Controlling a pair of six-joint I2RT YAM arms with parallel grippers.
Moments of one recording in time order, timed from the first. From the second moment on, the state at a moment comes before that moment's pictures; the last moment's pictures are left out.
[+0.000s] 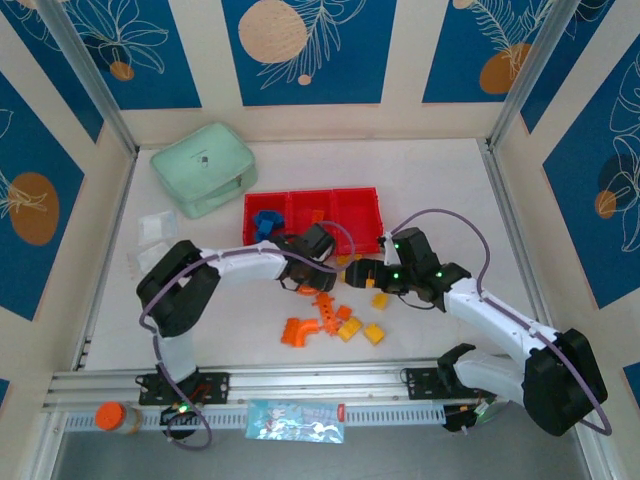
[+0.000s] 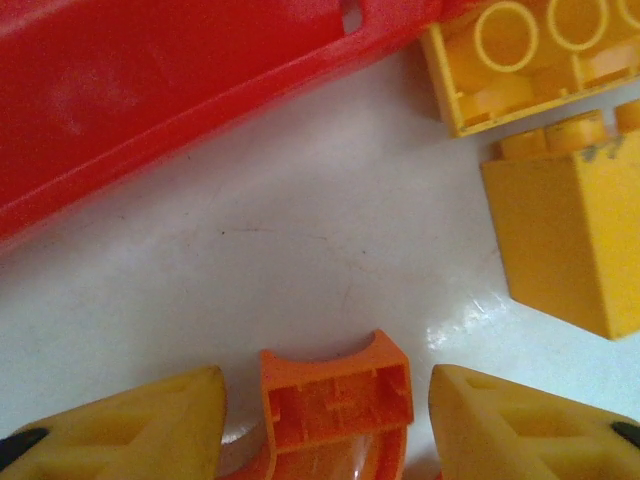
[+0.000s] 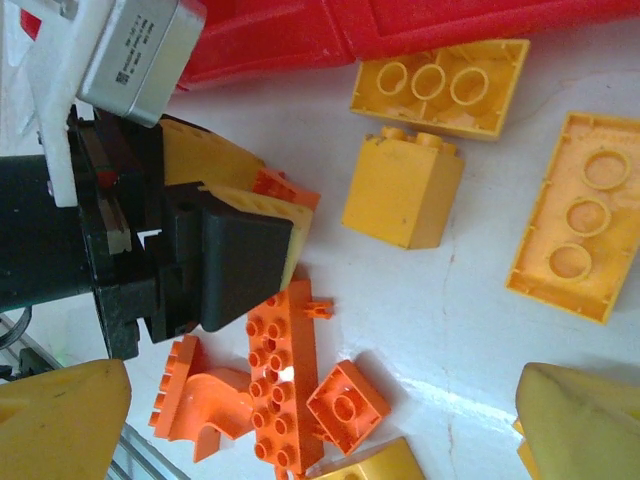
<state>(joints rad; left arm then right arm) -0.86 1.86 1.14 -0.45 0.01 -0.44 0.50 1.08 0.59 -0.38 -0.37 0.62</state>
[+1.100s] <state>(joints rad) -0.73 1.83 1.50 -0.60 -0.10 -0.46 0.43 1.08 0.69 -0.39 -0.40 0.60</state>
